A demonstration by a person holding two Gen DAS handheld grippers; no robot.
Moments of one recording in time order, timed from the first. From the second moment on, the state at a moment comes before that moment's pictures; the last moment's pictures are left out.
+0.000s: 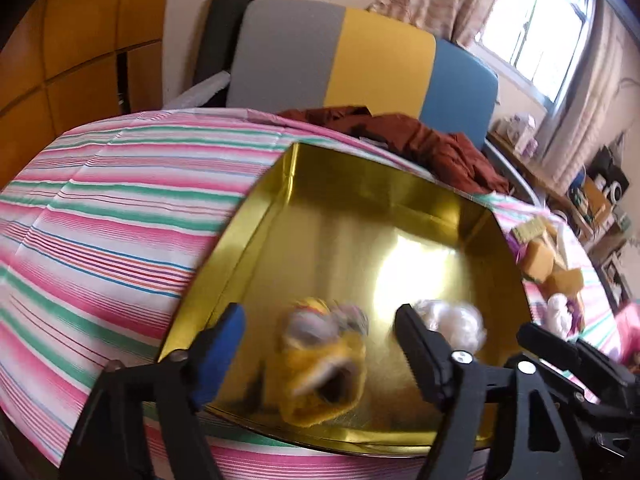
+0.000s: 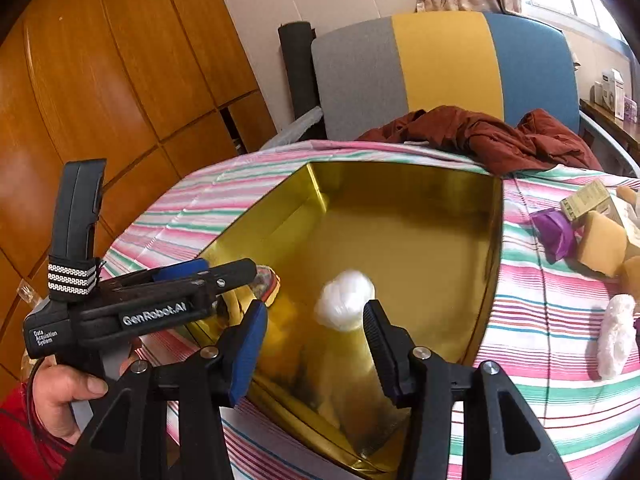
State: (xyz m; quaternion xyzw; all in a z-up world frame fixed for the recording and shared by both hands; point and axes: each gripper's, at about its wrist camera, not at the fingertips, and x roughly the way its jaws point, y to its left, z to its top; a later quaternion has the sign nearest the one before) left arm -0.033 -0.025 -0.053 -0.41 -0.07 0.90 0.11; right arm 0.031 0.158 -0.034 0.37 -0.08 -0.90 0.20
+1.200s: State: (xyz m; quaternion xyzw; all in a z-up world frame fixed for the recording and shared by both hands) left arm 0.049 0.100 -0.007 -0.37 -0.06 0.90 0.23; right arm 0.085 0.318 -0.023 0.33 -0.08 -0.94 0.03
